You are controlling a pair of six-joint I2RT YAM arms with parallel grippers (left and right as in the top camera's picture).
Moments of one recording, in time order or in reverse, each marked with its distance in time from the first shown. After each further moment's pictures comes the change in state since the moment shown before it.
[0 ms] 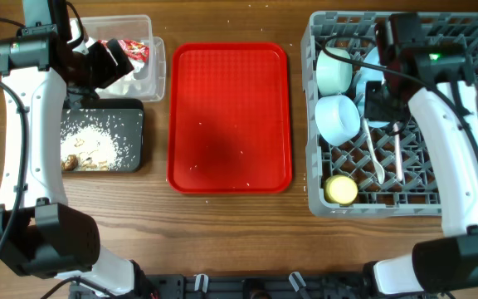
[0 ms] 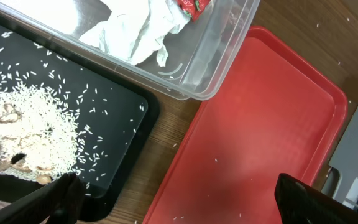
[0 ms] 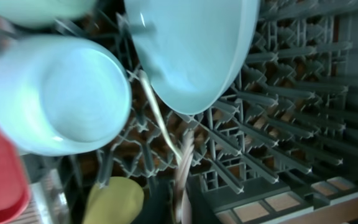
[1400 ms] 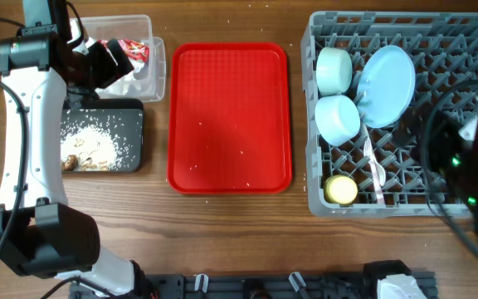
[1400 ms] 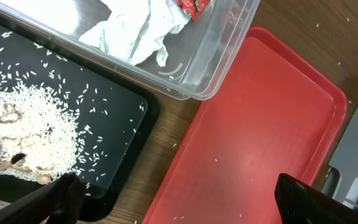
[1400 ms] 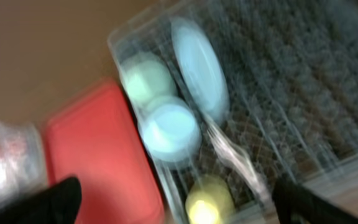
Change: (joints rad) left arm 0.000 0.000 0.000 -0.001 0.000 0.000; right arm -0.011 -0.616 -0.043 0.108 -0.142 0.375
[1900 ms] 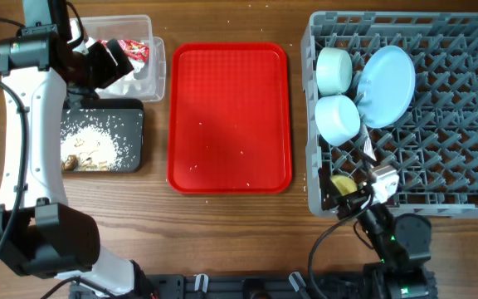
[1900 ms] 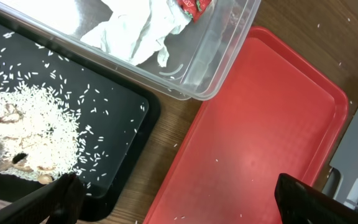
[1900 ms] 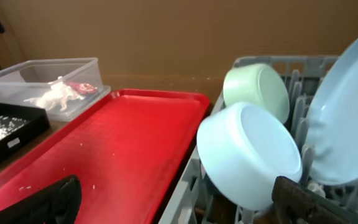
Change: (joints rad) left arm 0.000 0.000 0.000 0.000 -0.004 0.000; right arm 0.009 -0.969 -1.538 1.178 -0.444 -0.483
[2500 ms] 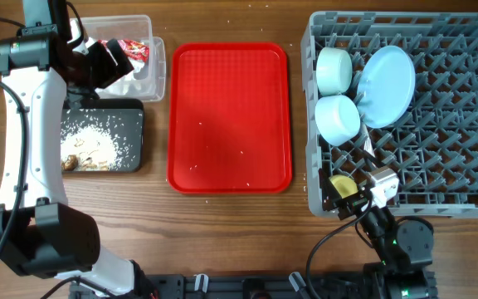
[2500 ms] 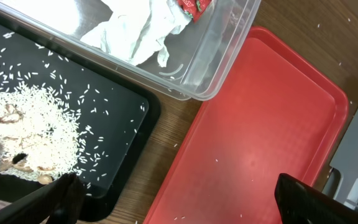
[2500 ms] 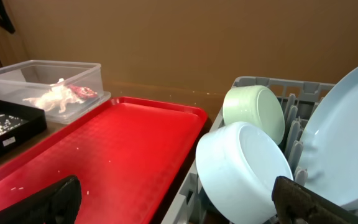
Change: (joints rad) left arm 0.000 0.000 0.000 0.000 0.000 0.000; right arm 0.000 -0.033 0.000 0.014 -0.006 -0.066
